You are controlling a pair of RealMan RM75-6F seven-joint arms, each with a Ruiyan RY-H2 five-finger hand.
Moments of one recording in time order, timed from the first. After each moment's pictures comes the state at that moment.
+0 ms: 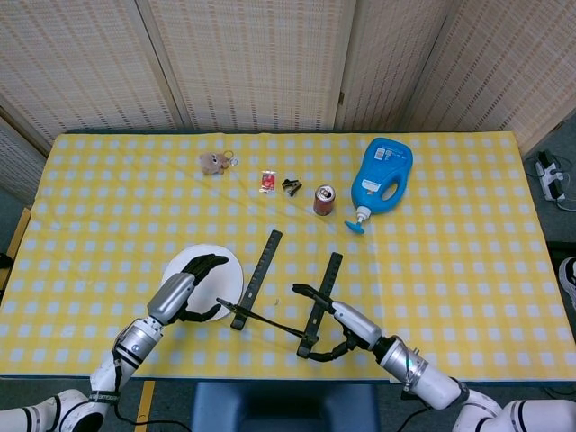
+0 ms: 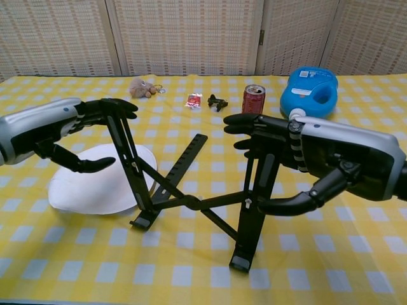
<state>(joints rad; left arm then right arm) -0.57 -1.42 -0.05 -1.61 1.45 1.09 -0.35 0.63 -1.41 -0.09 -1.72 -1.59 1.07 0.82</state>
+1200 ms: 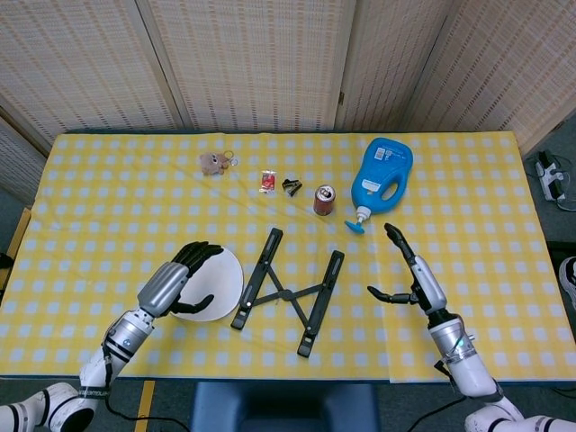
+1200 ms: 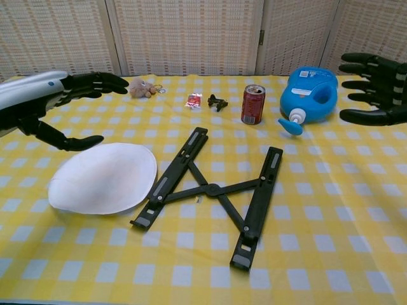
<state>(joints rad) -0.59 -1.36 -0.09 -1.62 1.49 1.09 -0.25 0.42 -1.37 0.07 -1.64 -1.40 1.26 0.77</state>
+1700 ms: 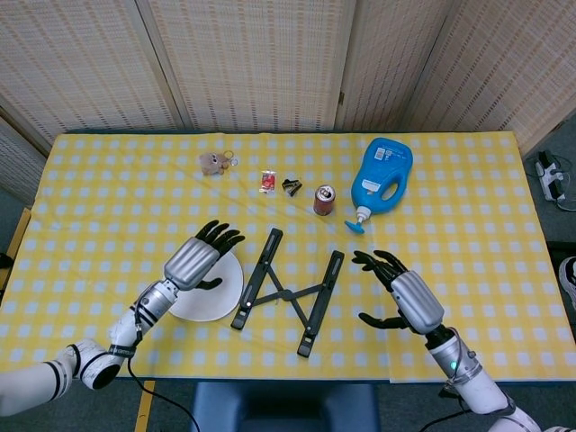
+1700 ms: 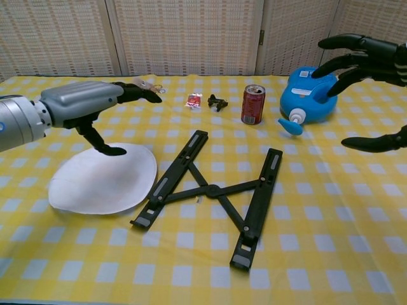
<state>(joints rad) -0.77 -1.52 -0.12 -1.28 1.51 0.95 0.05 0.41 -1.31 0.01 -1.68 -1.68 1.32 0.26</state>
